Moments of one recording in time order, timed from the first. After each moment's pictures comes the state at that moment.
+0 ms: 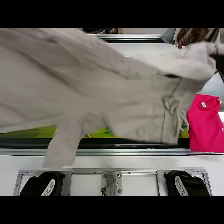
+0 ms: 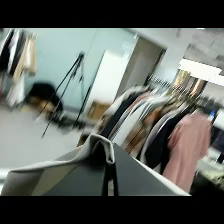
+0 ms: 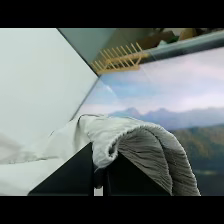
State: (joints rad) left arm -0.05 -0.70 1.68 0.98 -0.80 -1.67; right arm -0.16 -0.59 1.42 -0.72 1.20 1.70
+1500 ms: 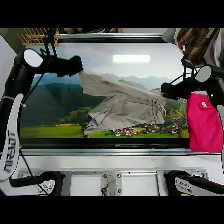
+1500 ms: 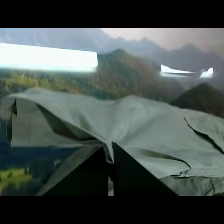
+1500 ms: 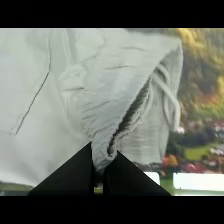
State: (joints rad) left arm -0.16 -1.42 1.49 1.09 -1.01 -1.66; right arm -0.02 -1.32 1.30 -1.36 1.26 1.69
